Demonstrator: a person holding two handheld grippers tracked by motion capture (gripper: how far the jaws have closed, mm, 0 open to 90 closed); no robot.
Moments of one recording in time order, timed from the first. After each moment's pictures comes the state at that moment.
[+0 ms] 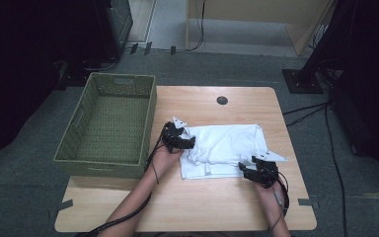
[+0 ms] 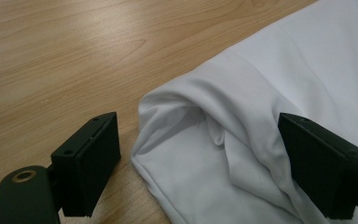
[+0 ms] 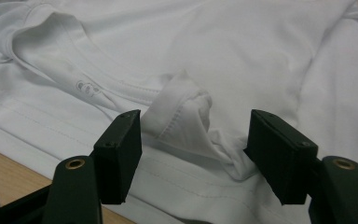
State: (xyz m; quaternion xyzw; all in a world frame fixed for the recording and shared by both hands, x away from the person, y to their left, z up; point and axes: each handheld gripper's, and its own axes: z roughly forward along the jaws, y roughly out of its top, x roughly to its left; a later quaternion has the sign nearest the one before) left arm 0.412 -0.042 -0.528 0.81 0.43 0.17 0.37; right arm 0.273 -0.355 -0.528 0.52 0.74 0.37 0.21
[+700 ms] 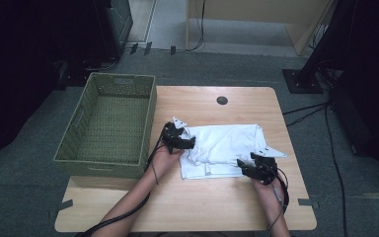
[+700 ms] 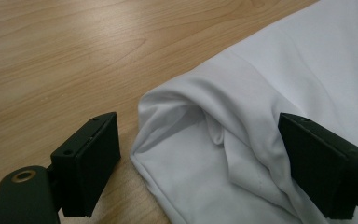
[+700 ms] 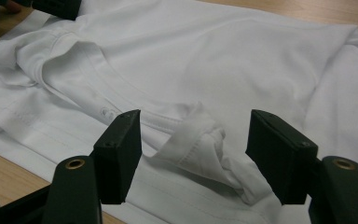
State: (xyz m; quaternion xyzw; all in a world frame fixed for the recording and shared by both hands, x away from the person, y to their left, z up) left arm 0.409 -0.042 -0.528 0.80 0.44 0.17 0.37; right arm 0.277 -0.345 -0.508 0.52 0.74 0.37 0.20
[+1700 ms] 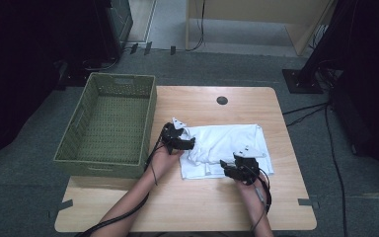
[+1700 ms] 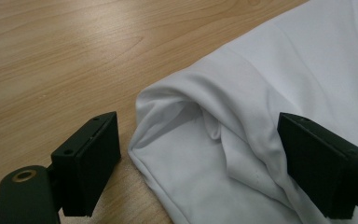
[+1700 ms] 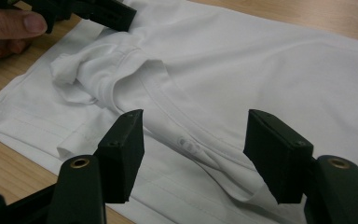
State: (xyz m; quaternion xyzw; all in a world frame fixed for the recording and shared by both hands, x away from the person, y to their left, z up) left arm 0.409 -0.040 -0.528 0.81 0.43 0.16 0.37; right arm 0.277 -0.287 -0.501 0.49 0.76 0.37 0.21
